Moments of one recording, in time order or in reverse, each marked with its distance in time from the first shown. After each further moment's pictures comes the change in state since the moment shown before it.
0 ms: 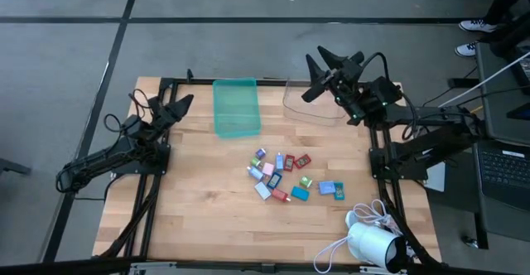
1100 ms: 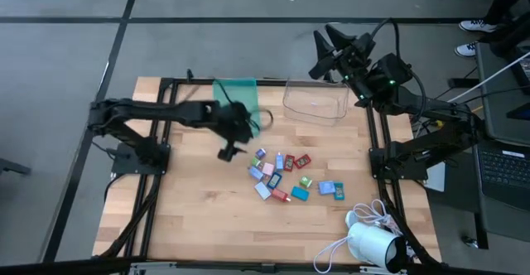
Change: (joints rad) left arm -0.364 1.435 1.062 -0.943 0.426 1.566; right arm -0.118 0.014 0.206 -0.247 -0.061 0.205
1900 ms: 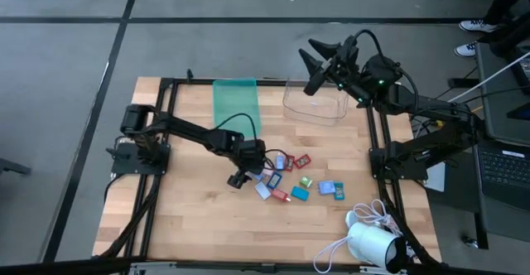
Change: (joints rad) left arm -0.184 0.312 0.012 0.161 -0.045 -0.137; right arm -0.009 0.000 0.000 -0.190 -0.198 -0.015
